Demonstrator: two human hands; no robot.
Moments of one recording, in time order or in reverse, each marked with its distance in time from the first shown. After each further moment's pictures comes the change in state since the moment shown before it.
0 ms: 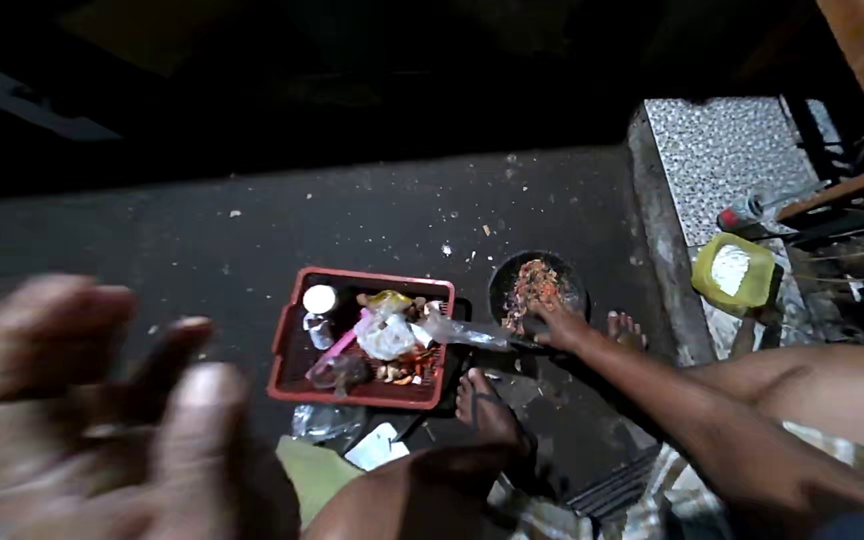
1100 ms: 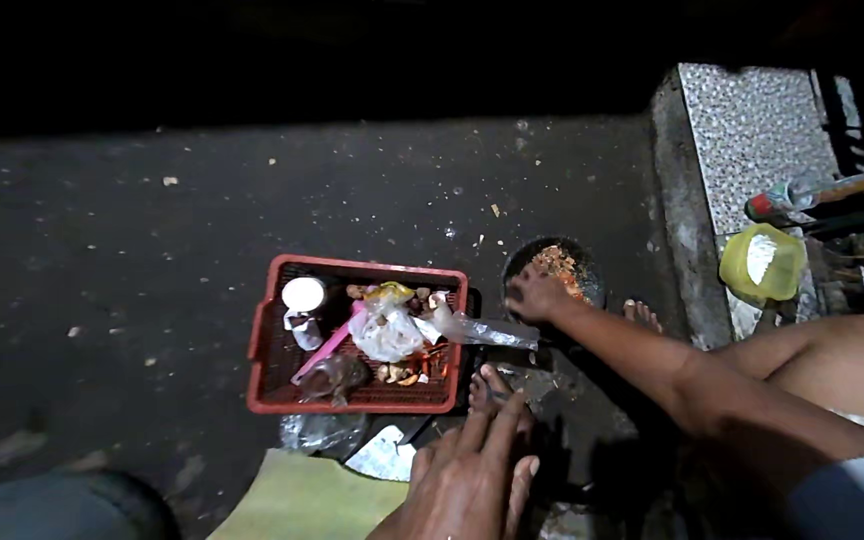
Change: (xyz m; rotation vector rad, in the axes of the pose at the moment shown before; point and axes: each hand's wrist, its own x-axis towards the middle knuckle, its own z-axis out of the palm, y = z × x) left_hand -0.033 -0.040 0.036 0.575 -1.047 -0.119; right_hand 0.077 -0.069 -0.002 -0.085 0.026 0.047
